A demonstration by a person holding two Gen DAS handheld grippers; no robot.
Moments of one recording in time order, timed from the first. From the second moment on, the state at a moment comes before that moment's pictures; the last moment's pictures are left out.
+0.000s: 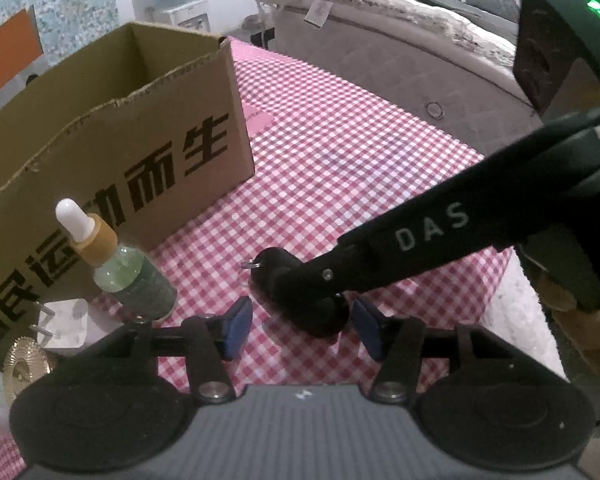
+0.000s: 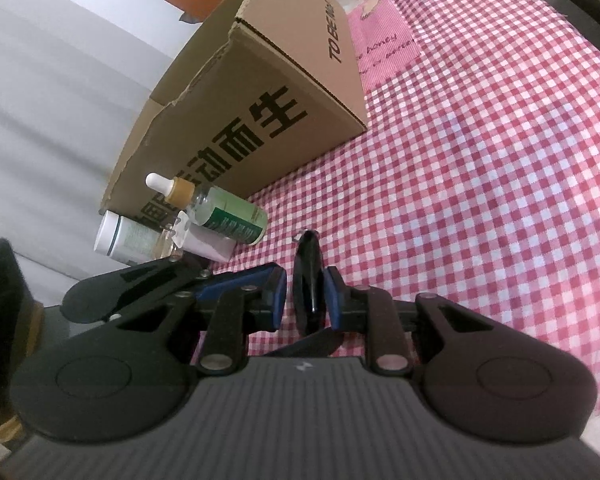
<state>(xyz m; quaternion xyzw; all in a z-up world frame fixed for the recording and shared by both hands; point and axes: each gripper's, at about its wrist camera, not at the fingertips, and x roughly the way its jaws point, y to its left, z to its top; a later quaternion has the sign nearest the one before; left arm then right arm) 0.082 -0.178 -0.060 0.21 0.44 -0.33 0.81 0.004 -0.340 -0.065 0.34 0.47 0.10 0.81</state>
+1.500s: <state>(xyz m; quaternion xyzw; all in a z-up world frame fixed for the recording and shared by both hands) 0.040 -0.144 0.053 0.20 0.30 -0.30 0.88 -0.013 -0.306 0.044 0.30 0.34 0.14 0.88</state>
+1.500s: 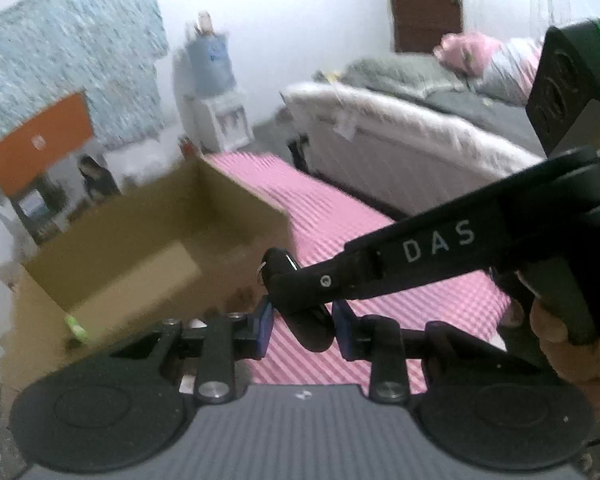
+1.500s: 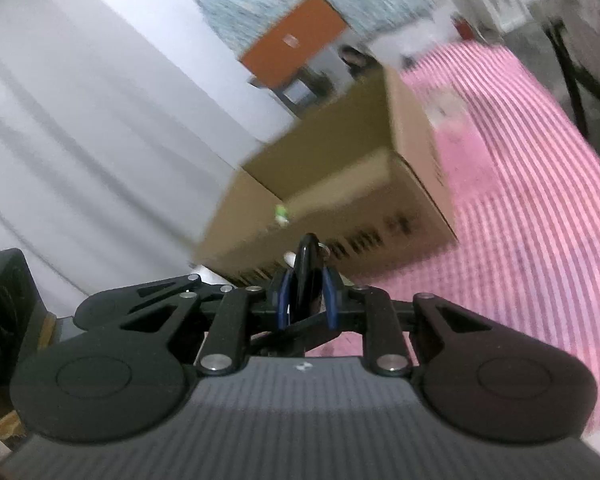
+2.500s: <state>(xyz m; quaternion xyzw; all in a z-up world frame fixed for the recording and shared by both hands) 0.320 -0.049 0.017 0.19 0.52 -0.14 0.82 0.331 -0.205 -0.022 0.34 0.56 0.20 0.73</state>
